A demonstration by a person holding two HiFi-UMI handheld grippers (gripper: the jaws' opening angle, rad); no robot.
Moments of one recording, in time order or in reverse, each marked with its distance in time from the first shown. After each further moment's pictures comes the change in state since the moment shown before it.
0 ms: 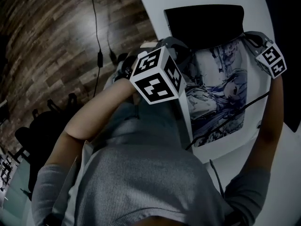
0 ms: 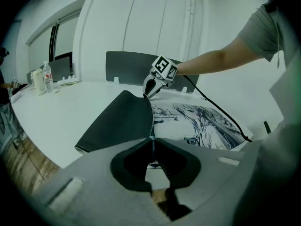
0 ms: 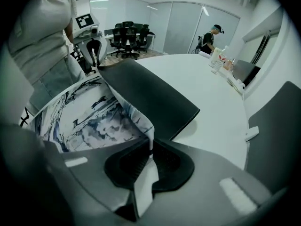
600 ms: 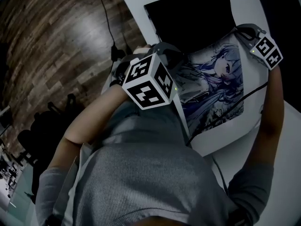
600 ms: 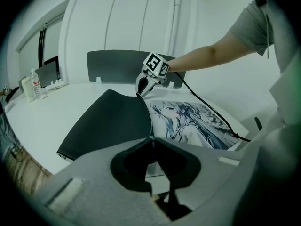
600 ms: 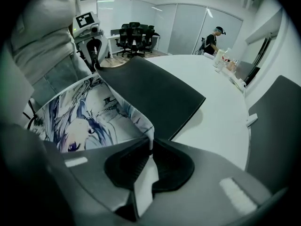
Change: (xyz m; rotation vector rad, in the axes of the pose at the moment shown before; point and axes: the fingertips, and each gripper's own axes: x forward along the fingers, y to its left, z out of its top) left arm 0.023 -0.098 0.004 0.059 0.042 -0.035; right arm -0.029 0.057 -0.056 -0.041 -0.009 0.033
